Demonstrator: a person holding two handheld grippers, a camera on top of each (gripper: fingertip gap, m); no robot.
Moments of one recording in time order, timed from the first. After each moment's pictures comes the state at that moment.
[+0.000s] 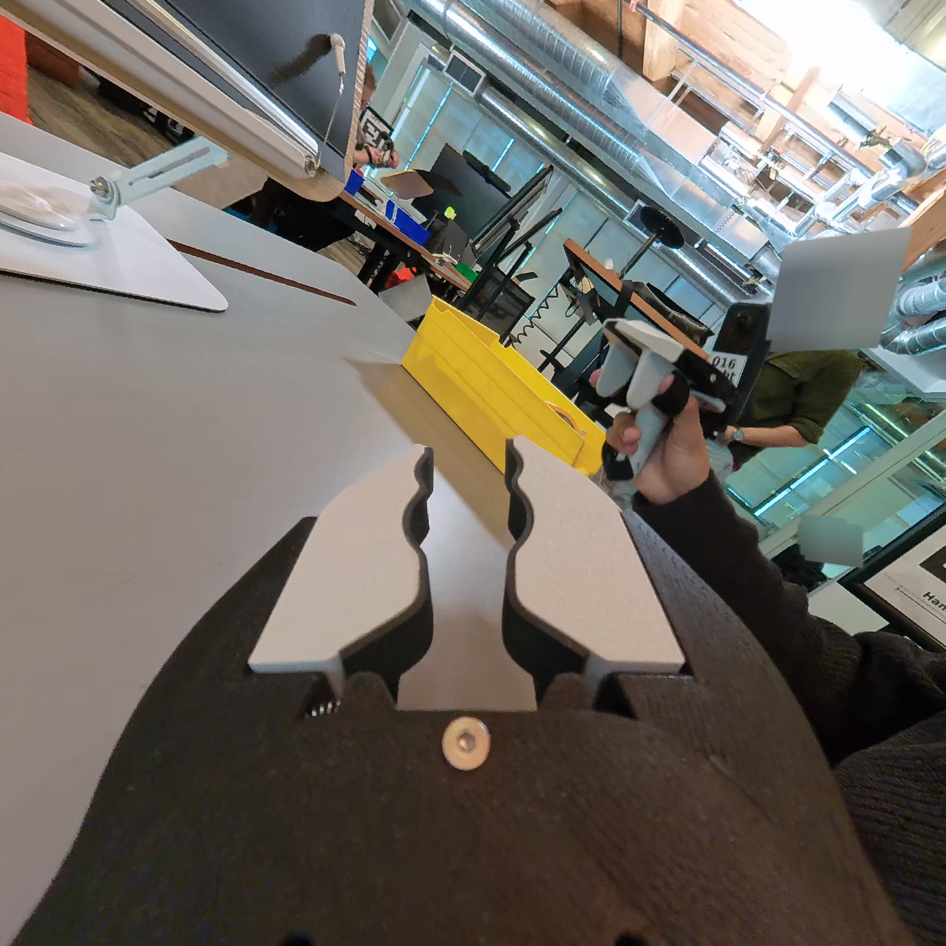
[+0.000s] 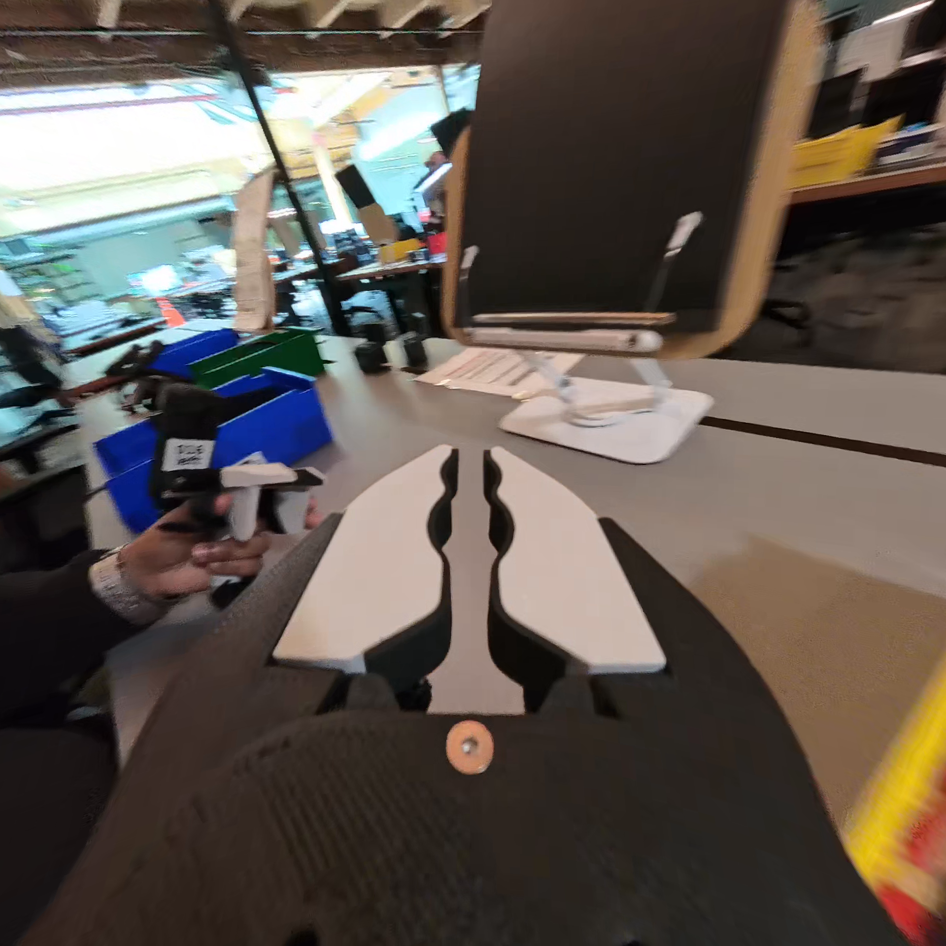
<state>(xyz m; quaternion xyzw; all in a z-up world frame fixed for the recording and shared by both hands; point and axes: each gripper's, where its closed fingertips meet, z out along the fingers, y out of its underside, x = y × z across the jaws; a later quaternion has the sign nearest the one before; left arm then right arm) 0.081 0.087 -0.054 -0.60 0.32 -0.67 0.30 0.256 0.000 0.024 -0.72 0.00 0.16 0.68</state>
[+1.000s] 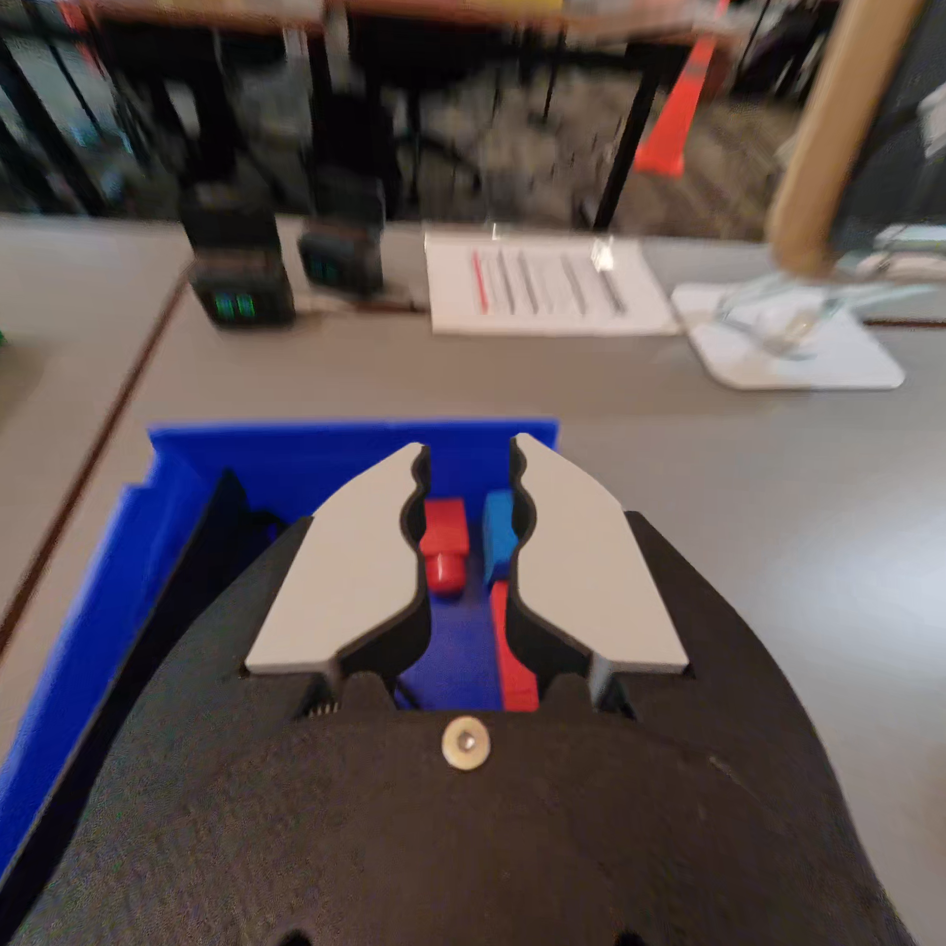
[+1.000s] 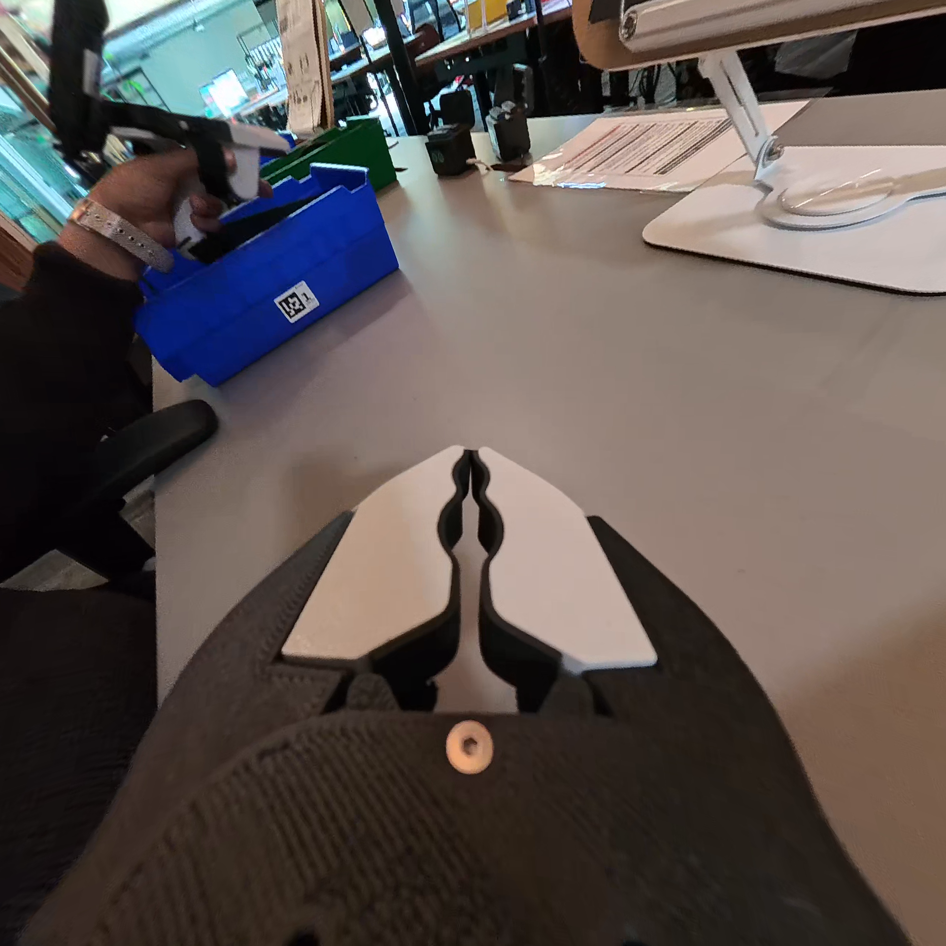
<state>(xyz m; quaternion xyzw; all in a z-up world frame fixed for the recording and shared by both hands) -0.175 0.344 -0.019 -0.81 0.24 -0.20 0.50 0.163 0.041 -0.086 -0.80 -0.08 0.25 0.54</state>
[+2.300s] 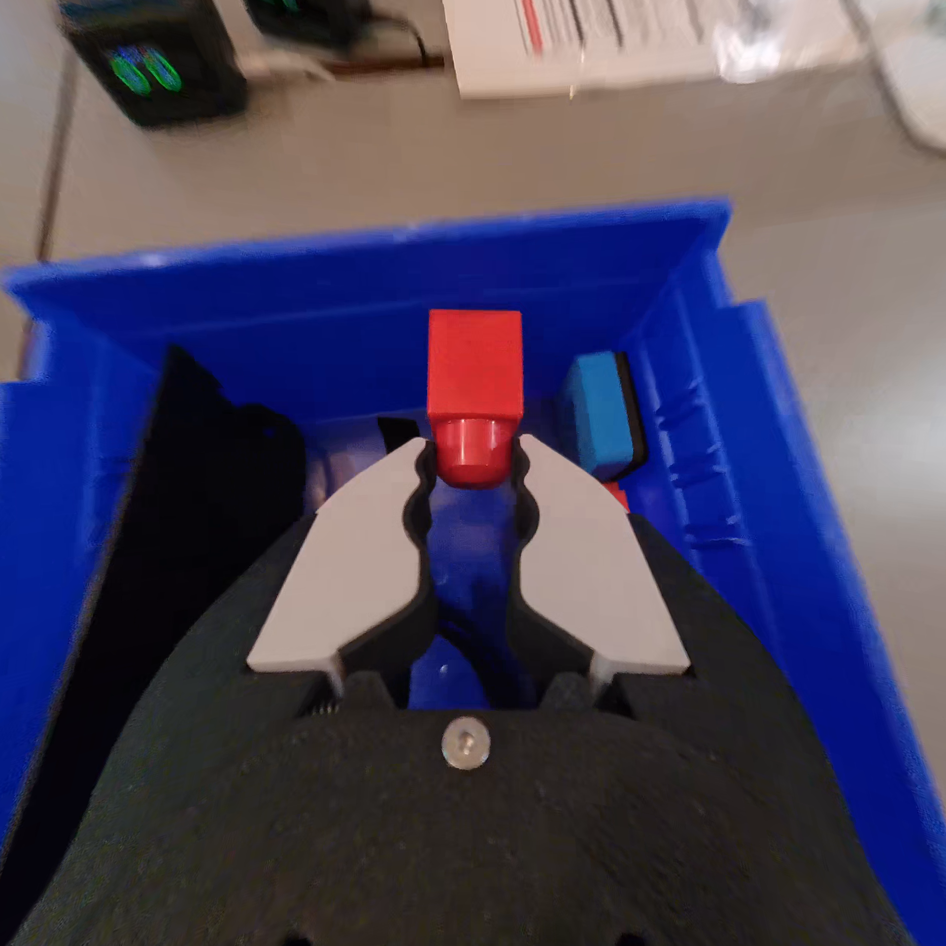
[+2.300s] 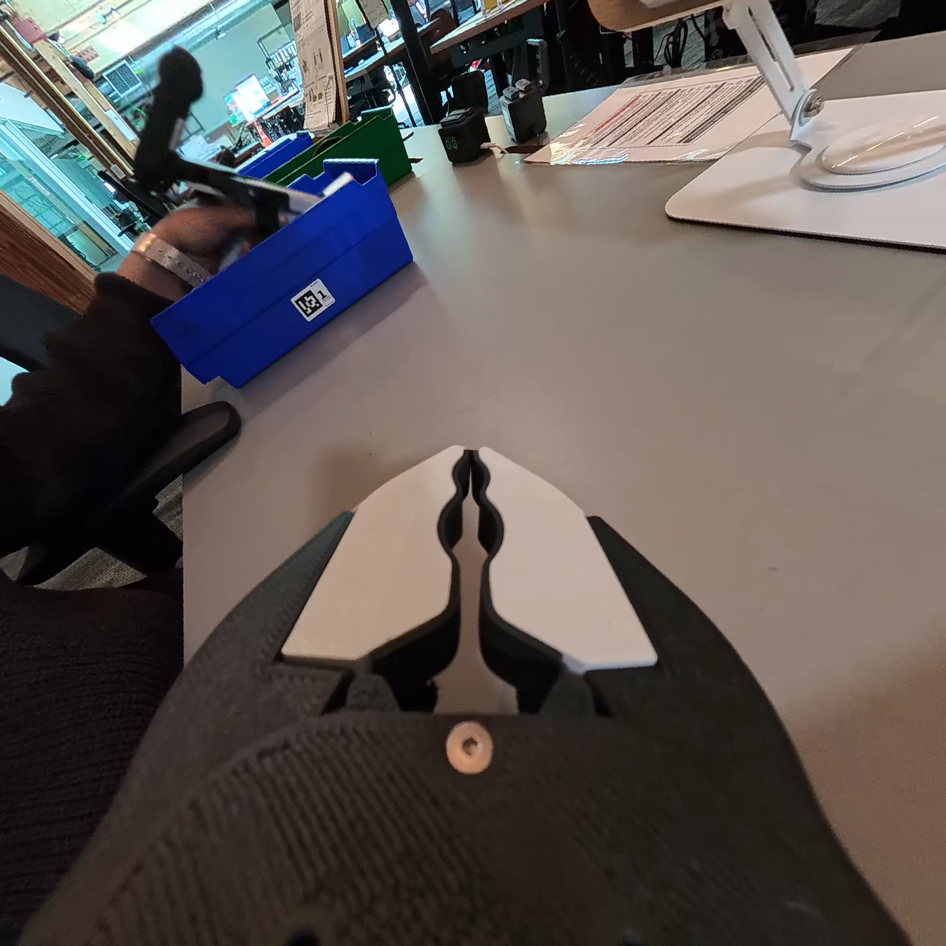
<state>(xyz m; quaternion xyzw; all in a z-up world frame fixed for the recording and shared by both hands) -0.198 0.356 -0.112 -0.87 0.29 -0.13 0.38 0.158 0.042 -0.092 -0.80 -0.07 0.28 0.52</state>
